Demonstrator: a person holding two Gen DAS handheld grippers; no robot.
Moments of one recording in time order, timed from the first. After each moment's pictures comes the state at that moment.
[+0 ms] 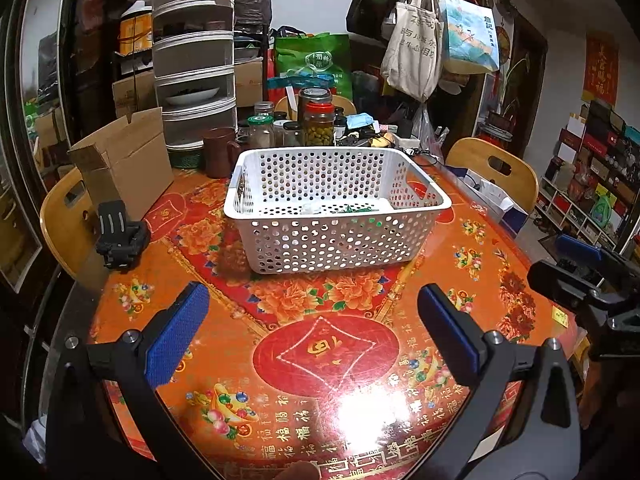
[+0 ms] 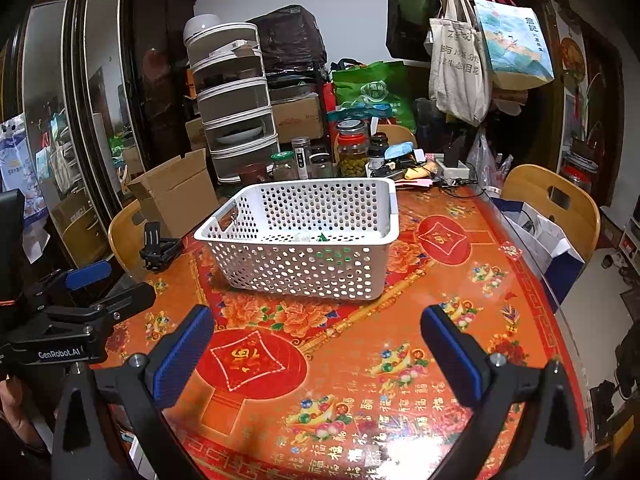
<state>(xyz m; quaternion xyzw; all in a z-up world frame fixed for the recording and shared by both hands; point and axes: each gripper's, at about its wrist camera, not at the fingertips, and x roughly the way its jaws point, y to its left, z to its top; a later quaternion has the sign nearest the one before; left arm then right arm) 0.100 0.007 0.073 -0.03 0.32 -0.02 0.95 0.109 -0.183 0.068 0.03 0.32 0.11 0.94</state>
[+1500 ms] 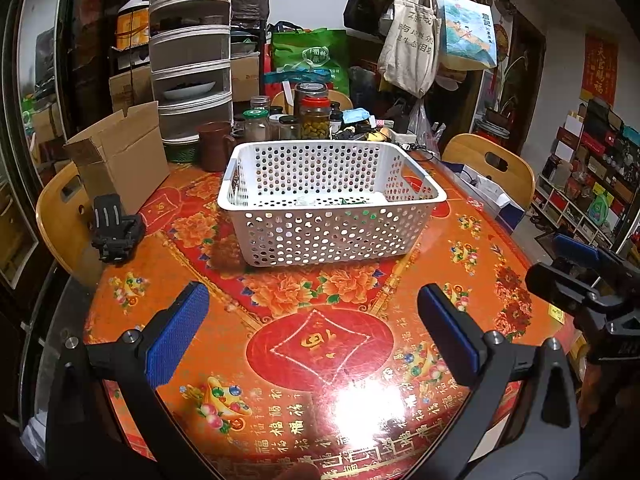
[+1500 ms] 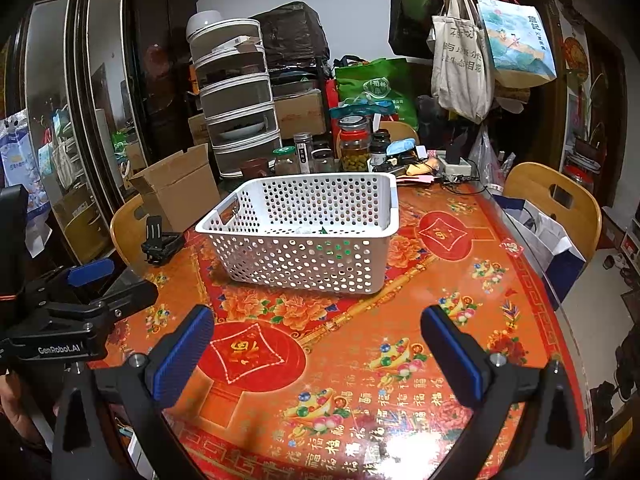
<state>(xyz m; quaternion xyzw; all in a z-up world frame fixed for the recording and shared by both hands) 0.098 0.006 0.069 -0.03 0.32 -0.03 0.95 0.105 -0.183 0.066 0.03 0.32 0.11 0.94</state>
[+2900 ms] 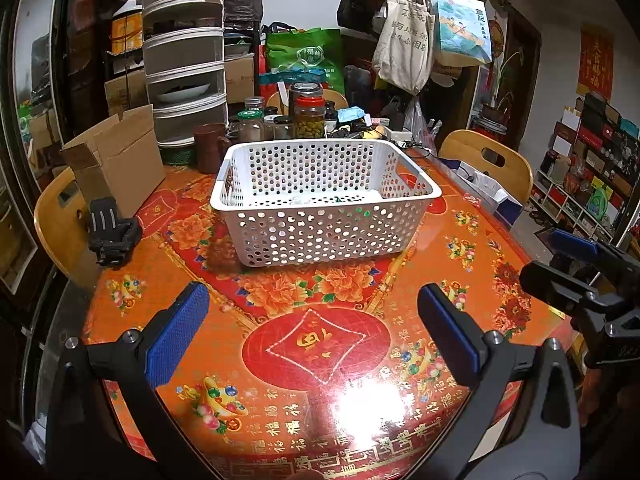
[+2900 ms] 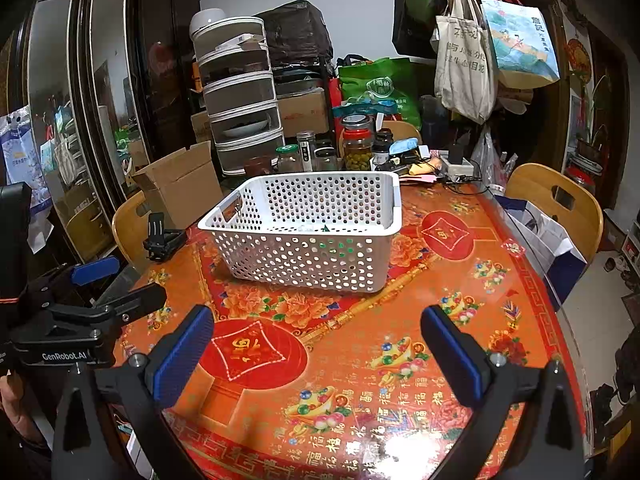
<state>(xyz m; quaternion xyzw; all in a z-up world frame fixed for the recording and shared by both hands) 0.097 0.002 0.066 -0.02 0.32 -0.03 0.95 0.103 -0.180 0.067 0.03 0.32 0.11 0.94</state>
